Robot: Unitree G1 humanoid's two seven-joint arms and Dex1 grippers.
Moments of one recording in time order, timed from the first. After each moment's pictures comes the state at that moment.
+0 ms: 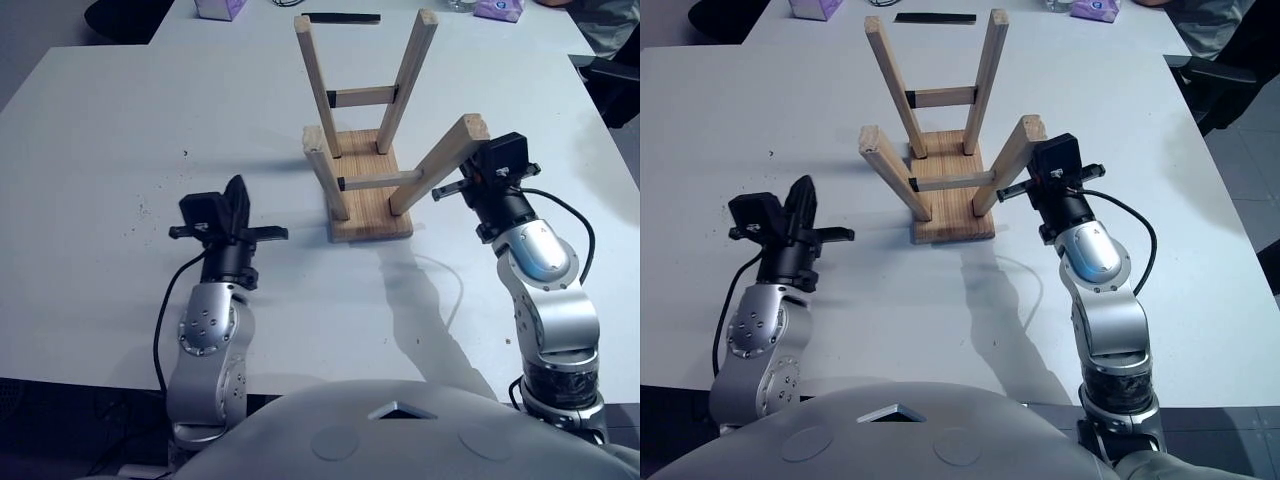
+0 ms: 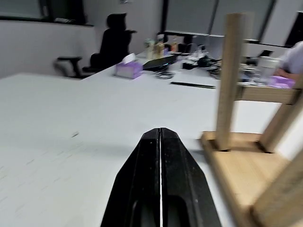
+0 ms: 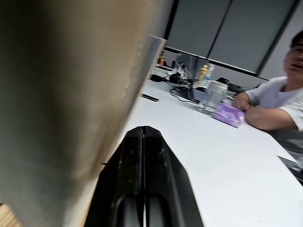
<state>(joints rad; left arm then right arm) 0.34 0.00 -0.16 -0.84 -0.06 0.48 0.04 0.02 -0.27 0.09 -0.69 0.02 0.57 0.17</state>
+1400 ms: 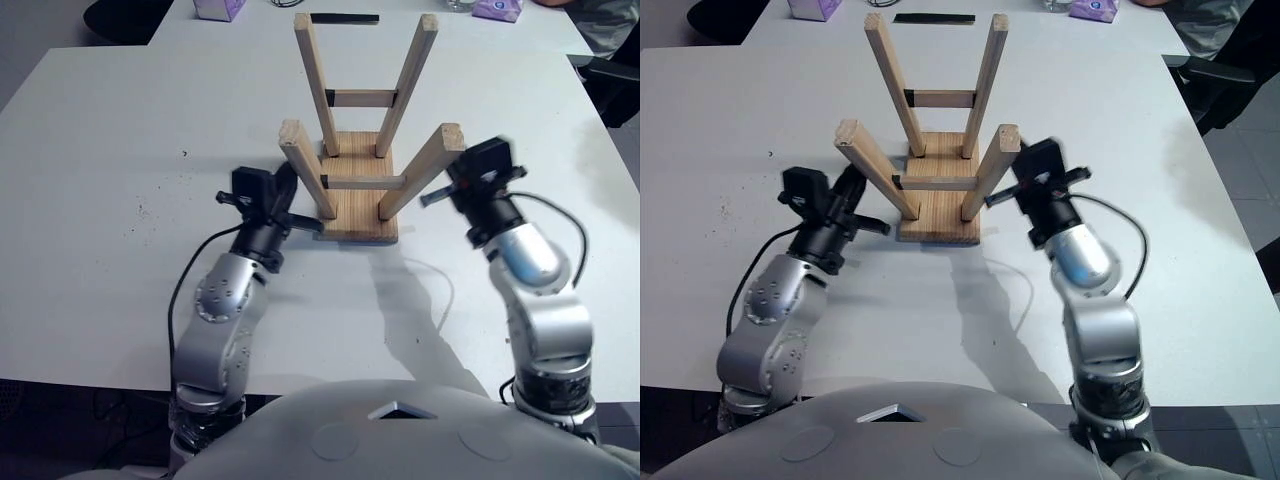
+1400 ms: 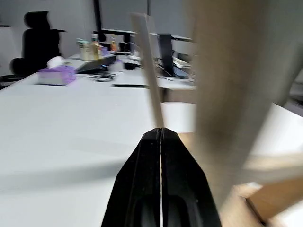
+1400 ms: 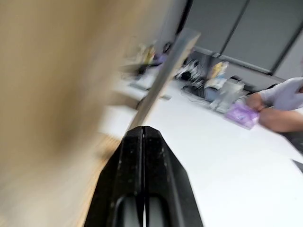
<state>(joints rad) 0.16 0.07 0.00 -0.76 -0.22 0.58 -0.09 -0.05 -0.25 -0.03 -0.66 0.08 0.60 0.24</state>
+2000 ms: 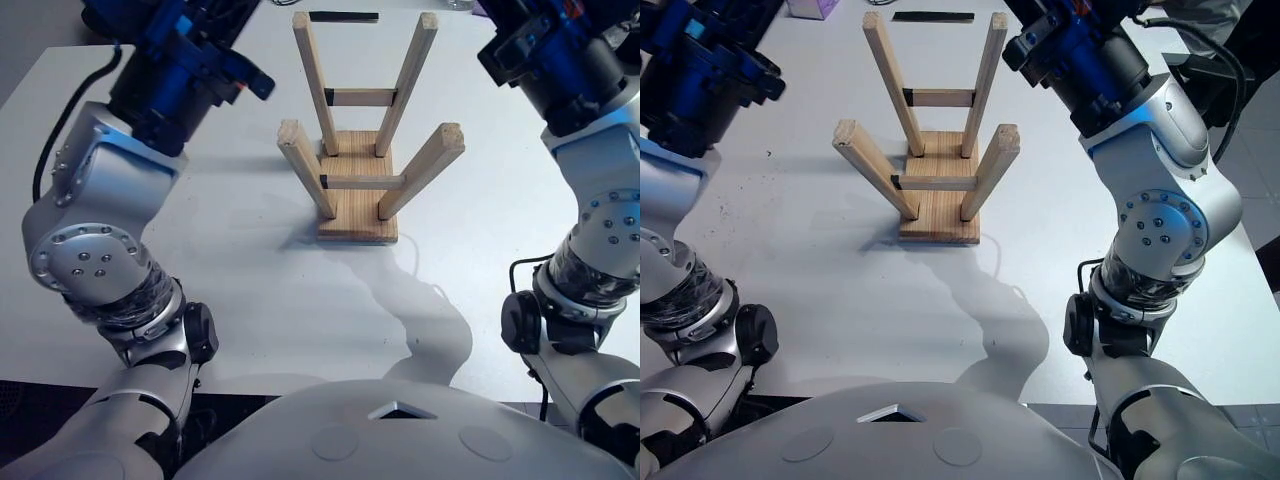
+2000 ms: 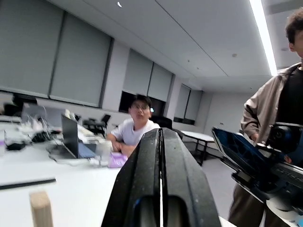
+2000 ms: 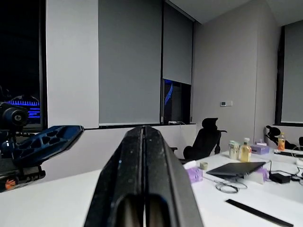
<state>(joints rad) -0.50 0.33 0.33 -0.66 -1.22 0.85 -0.02 -0.58 -0.29 -0.21 -0.58 0.78 0.76 0.36</state>
